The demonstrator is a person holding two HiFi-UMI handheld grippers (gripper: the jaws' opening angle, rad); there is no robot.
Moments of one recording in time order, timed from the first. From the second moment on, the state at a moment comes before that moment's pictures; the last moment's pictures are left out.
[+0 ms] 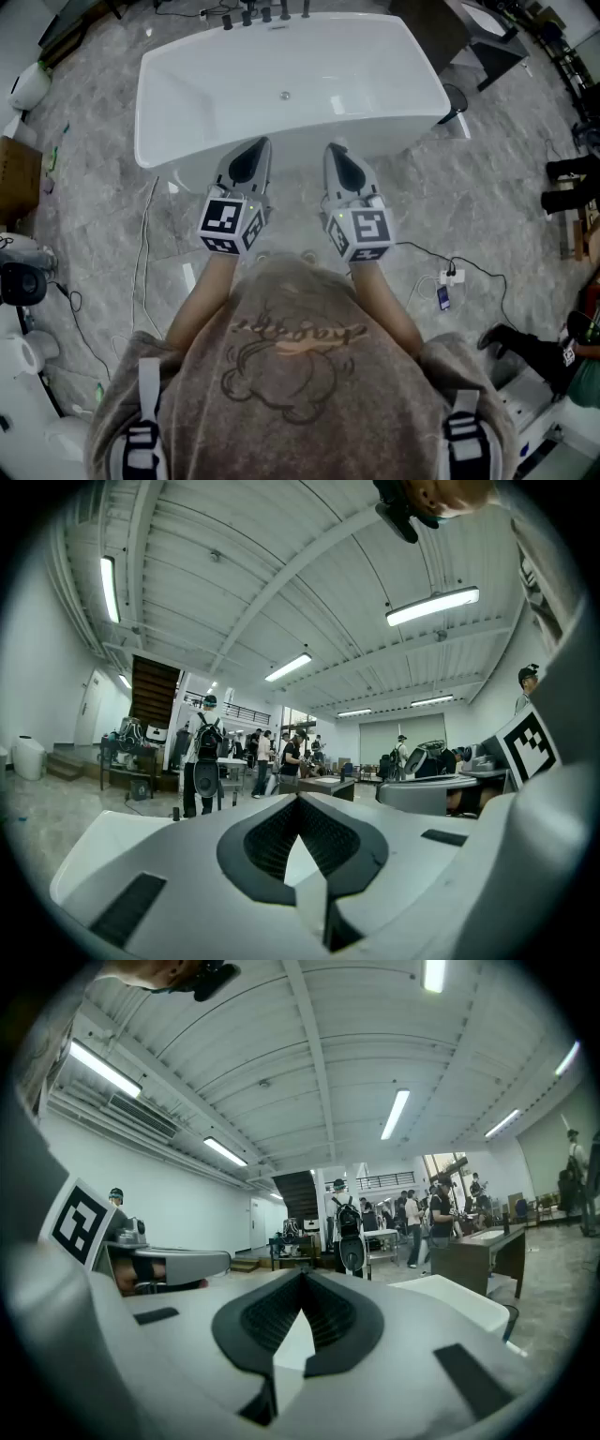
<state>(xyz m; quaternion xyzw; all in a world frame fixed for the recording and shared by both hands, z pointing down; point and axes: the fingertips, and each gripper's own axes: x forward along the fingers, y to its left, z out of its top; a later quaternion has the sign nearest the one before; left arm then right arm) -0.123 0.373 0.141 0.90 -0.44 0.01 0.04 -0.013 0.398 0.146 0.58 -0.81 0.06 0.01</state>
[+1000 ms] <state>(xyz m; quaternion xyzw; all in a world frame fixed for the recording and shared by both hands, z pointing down) -0.083 0.315 0.152 0.87 -0.50 0.02 0.02 0.051 0.335 0.157 0.55 -0.83 0.04 0.00</state>
